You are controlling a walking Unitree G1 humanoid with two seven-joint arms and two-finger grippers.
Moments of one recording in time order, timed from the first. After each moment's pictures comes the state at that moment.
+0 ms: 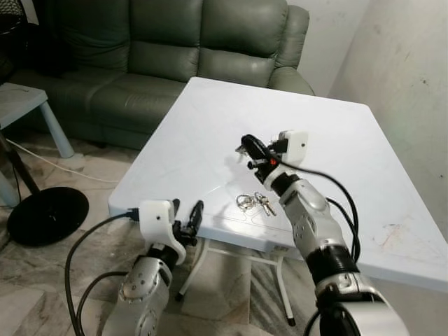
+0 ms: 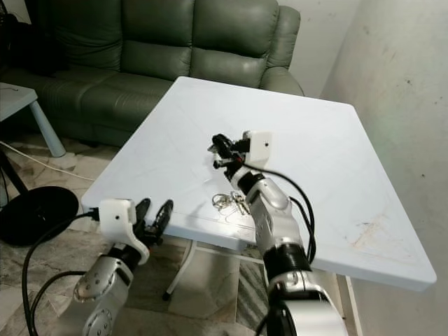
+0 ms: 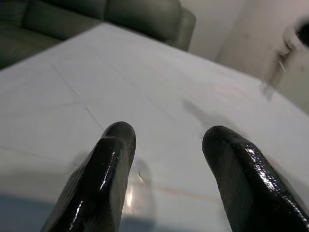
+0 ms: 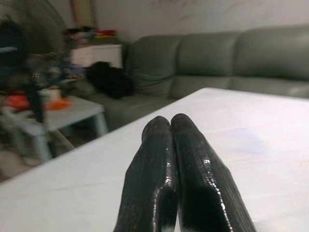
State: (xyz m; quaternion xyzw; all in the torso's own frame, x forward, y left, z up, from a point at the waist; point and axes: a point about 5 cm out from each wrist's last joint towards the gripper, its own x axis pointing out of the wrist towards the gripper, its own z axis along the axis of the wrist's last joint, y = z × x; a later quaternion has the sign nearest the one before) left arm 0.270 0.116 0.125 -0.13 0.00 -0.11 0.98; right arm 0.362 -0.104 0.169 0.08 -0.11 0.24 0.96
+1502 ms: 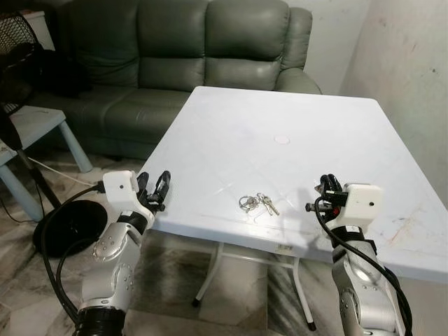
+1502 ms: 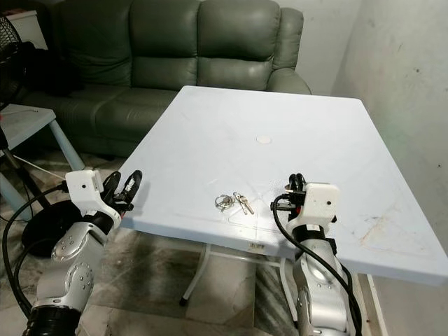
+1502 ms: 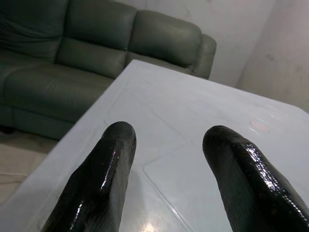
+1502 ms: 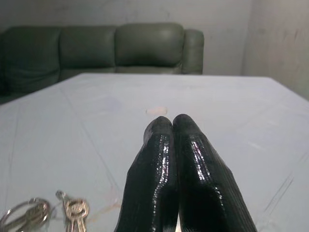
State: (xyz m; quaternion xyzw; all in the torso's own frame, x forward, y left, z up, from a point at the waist) left arm 0.322 0.172 0.128 -0.14 -0.04 -0.08 0.99; right arm 0.294 -0.174 0.131 0.01 -0.07 -0.01 1.00
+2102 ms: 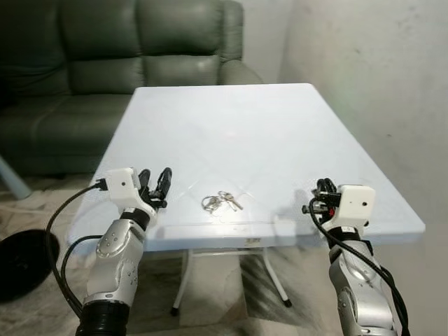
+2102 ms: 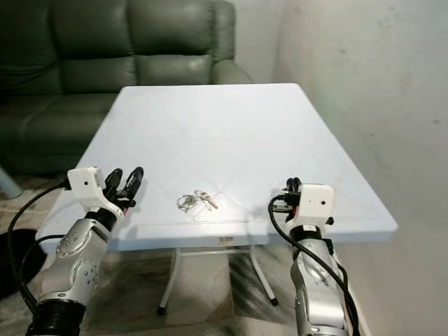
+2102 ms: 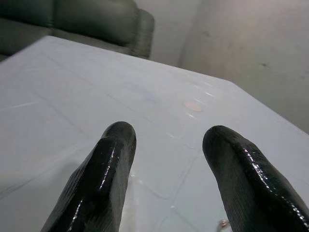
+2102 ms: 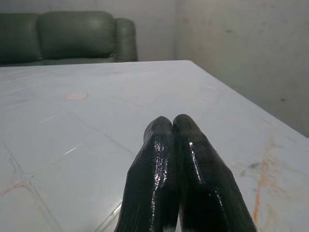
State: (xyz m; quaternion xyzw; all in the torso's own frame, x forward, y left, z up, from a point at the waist) left arm 0.329 0.161 0.127 -0.15 -0.03 -0.09 0.98; right arm 0.297 -0.173 0.128 0.01 -0.06 -0.02 1.00
